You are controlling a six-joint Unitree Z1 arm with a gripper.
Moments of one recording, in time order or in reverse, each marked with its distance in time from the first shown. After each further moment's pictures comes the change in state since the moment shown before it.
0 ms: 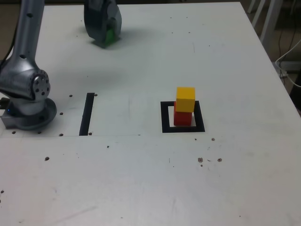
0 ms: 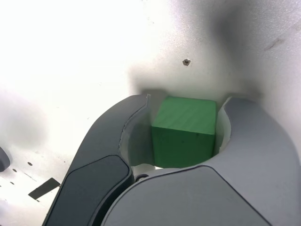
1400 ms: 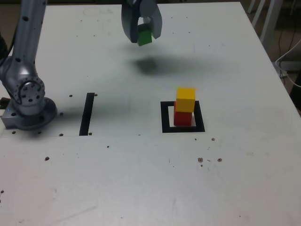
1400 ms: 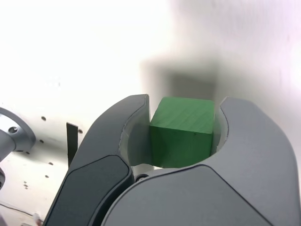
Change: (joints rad) arm -0.487 -0.190 0.025 0.085 -0.060 0.044
